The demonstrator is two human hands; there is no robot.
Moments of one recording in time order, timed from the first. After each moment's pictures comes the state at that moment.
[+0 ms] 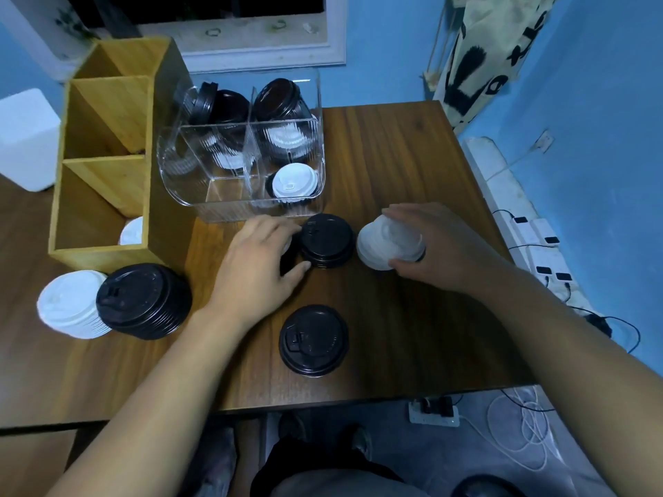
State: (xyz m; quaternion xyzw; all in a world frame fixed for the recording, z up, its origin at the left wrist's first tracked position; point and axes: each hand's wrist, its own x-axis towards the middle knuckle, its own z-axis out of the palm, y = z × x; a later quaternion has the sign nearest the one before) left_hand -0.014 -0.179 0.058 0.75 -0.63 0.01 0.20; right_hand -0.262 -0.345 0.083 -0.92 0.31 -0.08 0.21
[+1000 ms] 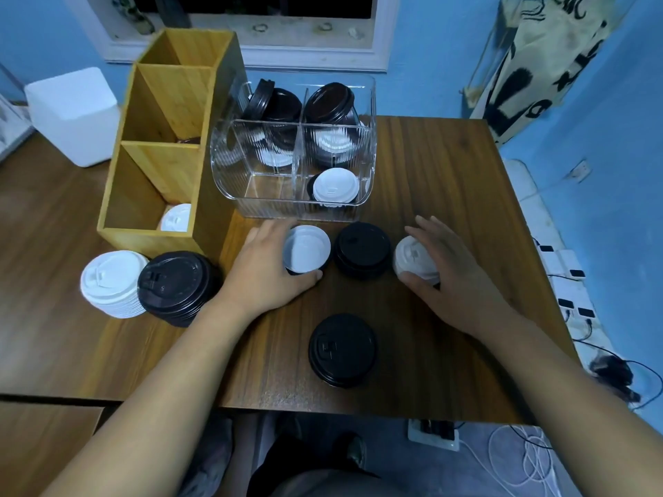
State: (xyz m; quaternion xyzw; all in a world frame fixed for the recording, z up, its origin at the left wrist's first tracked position) left_hand 0.029 -0.166 0.036 0.81 -0.51 -0.11 0.27; right_hand -0.238 -0.328 0.051 -0.92 0.31 -0.11 0.22
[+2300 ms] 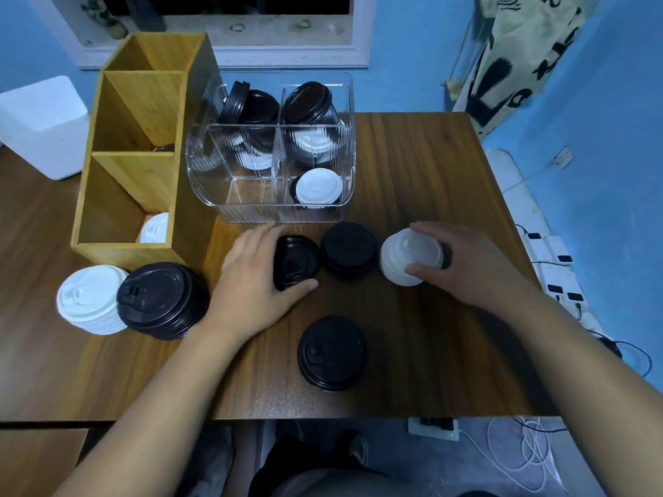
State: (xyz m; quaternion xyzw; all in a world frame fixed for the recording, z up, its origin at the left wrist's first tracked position) left_hand 0.017 -0.158 0.034 0.80 -0.55 -0.04 0.22; right_hand -0.250 -0.343 0.087 -0.88 0.38 -0.07 0.26
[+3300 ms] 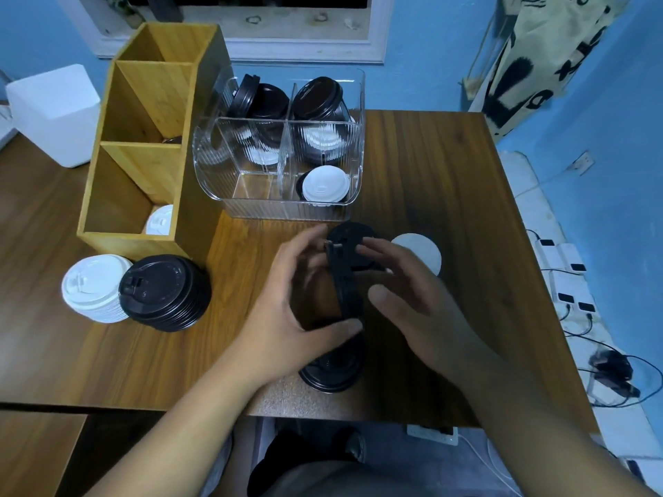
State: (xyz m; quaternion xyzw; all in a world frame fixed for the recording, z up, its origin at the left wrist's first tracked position) left_hand -0.055 -0.139 0.071 0.60 -0.50 -0.29 0.55; right_hand -0.230 -0.264 0.081 -0.75 0.21 -0.20 0.60
